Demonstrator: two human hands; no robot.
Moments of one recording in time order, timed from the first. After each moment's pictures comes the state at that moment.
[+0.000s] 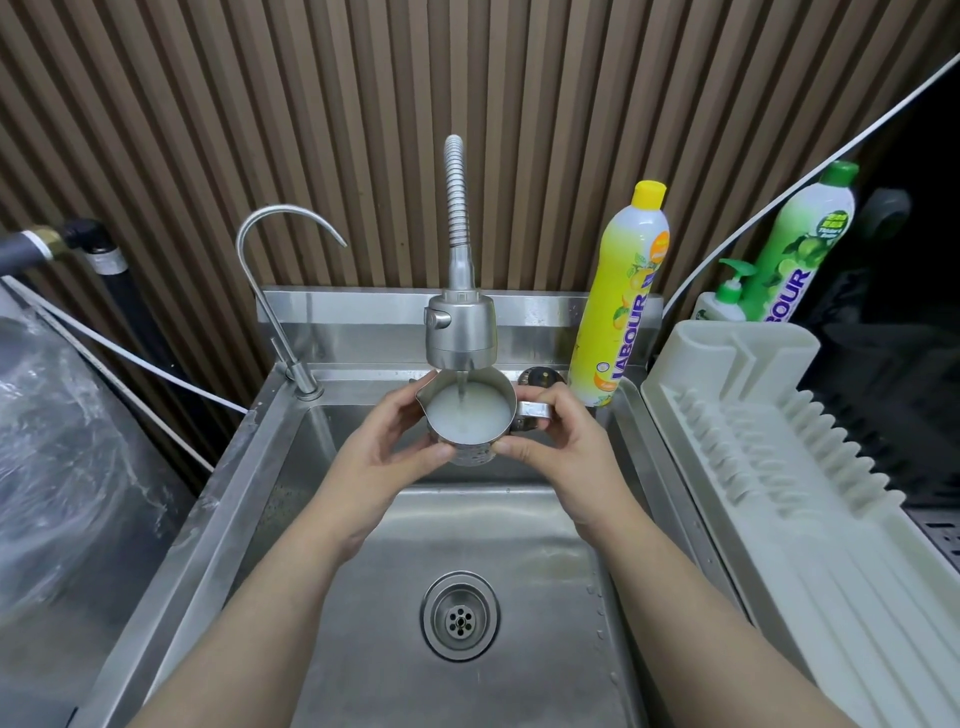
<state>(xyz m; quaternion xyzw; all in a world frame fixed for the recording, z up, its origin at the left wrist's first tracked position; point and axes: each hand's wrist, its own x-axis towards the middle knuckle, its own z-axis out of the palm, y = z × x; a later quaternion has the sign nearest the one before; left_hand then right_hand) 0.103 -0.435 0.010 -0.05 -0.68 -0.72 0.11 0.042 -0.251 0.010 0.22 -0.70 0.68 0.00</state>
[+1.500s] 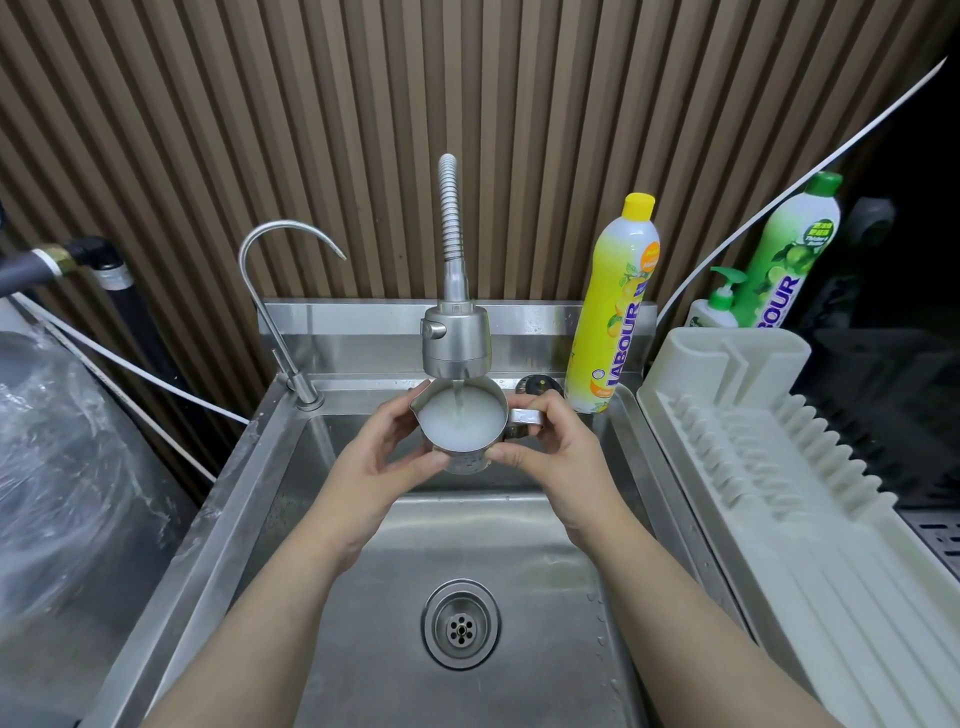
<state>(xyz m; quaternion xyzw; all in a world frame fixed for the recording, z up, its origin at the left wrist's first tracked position) 0.104 -0.438 0.007 -0.05 -0.68 -0.72 0.11 0.047 -0.252 0.014 0.20 -0.70 0.69 -0.02</state>
